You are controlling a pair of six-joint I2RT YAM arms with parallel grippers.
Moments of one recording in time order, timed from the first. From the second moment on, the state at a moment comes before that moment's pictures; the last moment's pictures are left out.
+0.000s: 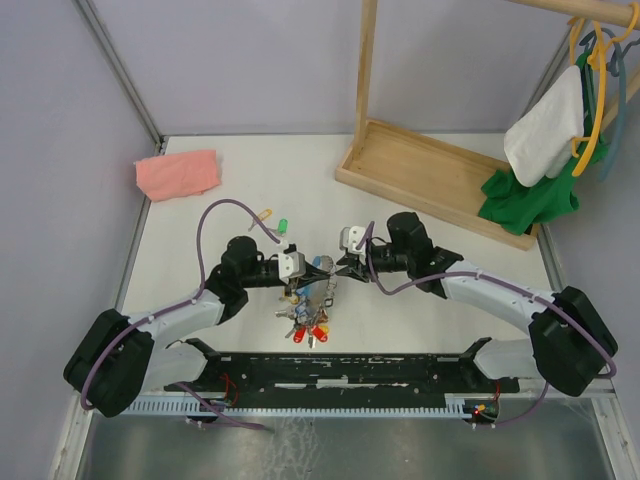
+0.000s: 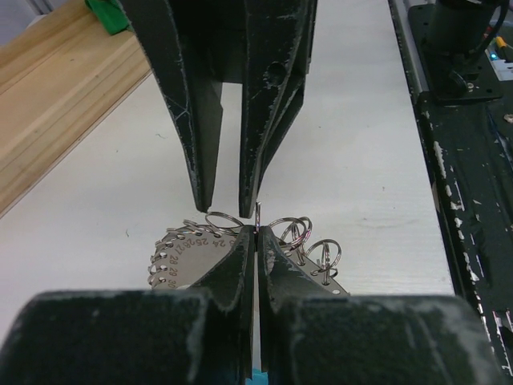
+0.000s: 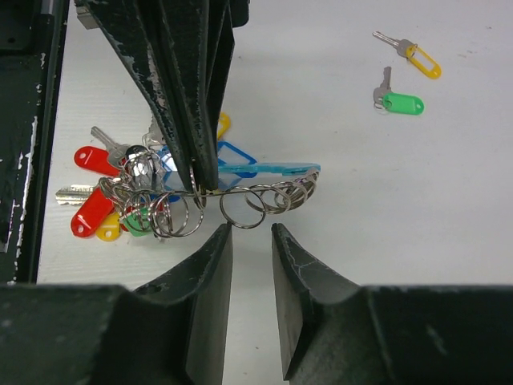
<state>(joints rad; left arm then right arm) -0.58 1.16 0.37 0.62 0.88 0.34 0.69 1.30 0.70 0.11 -0.67 -0.49</state>
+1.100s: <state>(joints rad) -0.60 1.17 0.42 0.54 0.81 0.34 0.71 1.30 0.72 0.14 -0.73 -0.44</state>
